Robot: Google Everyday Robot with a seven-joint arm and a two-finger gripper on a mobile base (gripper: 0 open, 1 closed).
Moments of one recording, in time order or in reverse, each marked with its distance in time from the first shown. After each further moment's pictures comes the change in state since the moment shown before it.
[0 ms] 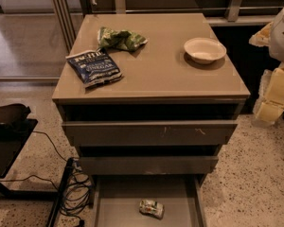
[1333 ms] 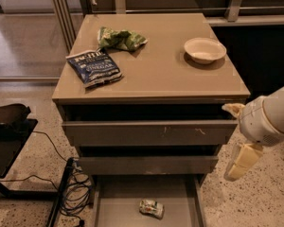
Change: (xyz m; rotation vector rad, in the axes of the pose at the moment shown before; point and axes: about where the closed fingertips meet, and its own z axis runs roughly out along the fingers) arm 0.039 0.051 0.170 -0.093 -0.210 -0.021
